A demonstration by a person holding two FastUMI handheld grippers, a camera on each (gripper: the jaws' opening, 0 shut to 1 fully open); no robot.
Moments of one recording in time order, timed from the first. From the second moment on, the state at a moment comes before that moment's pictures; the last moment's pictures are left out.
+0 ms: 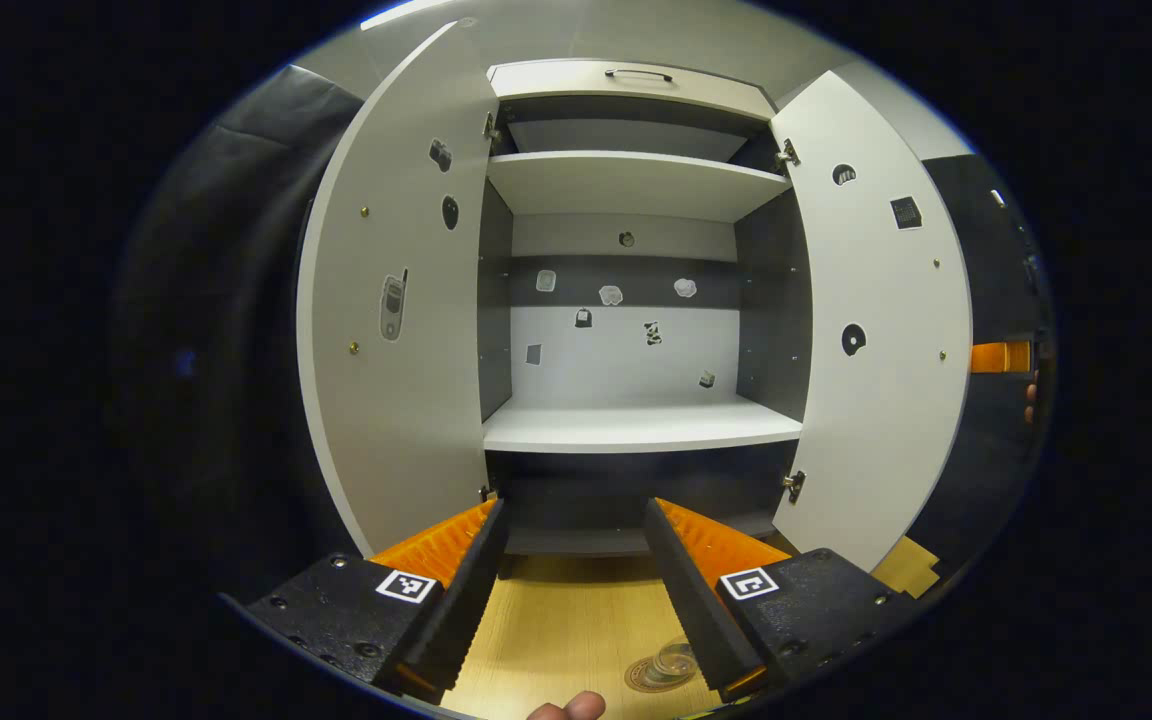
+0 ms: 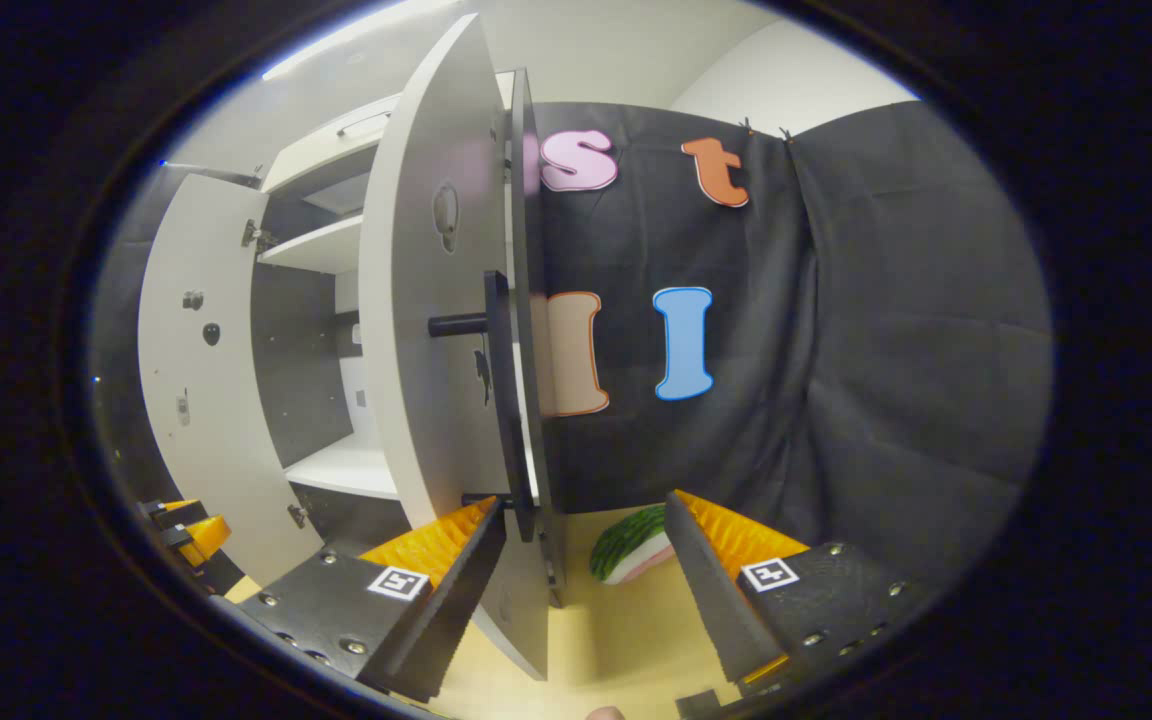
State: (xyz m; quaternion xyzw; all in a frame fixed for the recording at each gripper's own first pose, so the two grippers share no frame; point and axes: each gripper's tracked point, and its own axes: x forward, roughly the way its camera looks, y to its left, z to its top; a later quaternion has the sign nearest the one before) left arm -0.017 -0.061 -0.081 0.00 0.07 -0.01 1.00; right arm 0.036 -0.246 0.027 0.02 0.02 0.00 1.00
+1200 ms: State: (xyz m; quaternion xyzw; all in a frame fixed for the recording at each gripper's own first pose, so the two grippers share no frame) left arm -0.044 0.003 -0.049 -0.02 0.05 0.03 1.00; right arm 0.090 -0.071 0.026 0.03 0.00 0.12 0.99
